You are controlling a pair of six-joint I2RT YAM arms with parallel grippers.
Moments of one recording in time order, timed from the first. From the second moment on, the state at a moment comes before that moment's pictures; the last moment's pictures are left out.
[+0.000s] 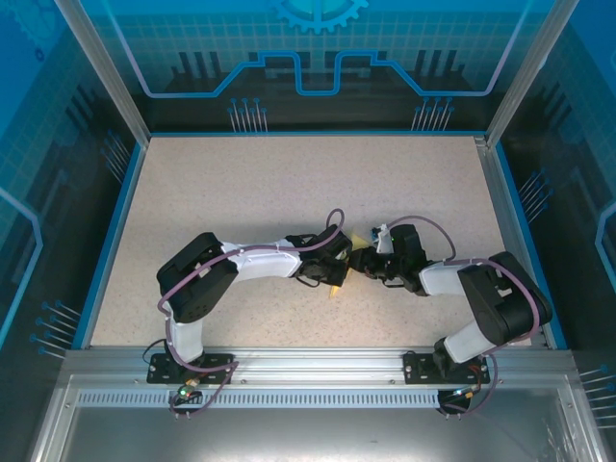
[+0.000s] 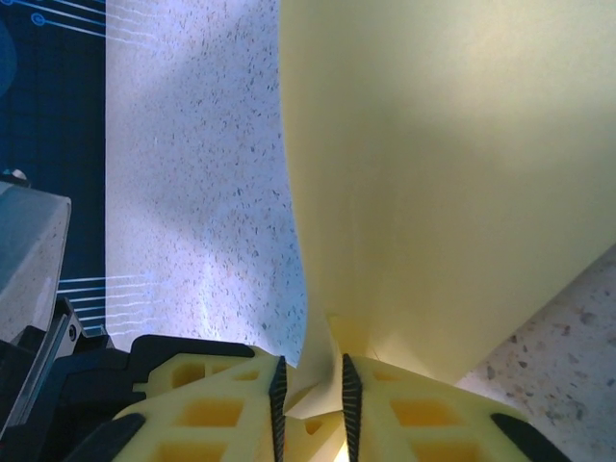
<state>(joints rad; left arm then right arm) -0.89 1.89 1.14 -0.34 0.08 -0.58 0.37 1.53 0.42 0.40 -0.61 0.81</state>
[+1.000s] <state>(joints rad) -0.89 1.83 1.09 -0.36 0.10 -0.56 0.37 1.54 0.45 0.29 -0.57 0.74</state>
